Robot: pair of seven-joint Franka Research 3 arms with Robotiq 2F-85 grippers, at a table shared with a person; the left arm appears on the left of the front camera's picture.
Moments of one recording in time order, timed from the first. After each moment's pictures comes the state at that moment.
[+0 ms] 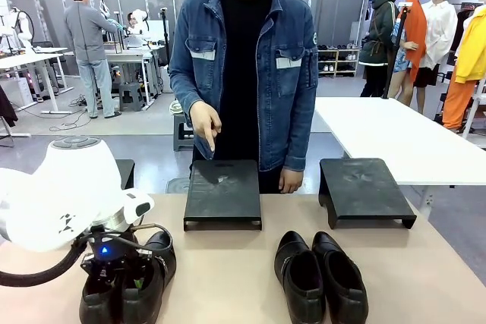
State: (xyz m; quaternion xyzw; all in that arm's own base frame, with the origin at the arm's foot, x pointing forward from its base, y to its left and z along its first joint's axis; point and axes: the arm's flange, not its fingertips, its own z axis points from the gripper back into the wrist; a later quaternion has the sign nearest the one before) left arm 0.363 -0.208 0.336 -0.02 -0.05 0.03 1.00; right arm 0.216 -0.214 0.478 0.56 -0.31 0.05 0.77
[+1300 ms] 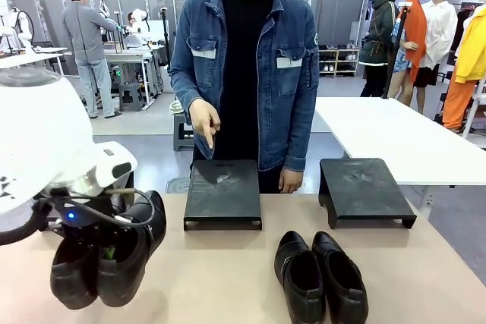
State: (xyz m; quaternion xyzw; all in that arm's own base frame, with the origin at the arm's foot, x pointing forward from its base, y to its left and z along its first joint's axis) left arm 0.303 -0.204 0.462 0.02 -0.14 -0.01 0.99; right arm 0.217 -0.213 0.478 0.56 -0.31 0.06 0.77
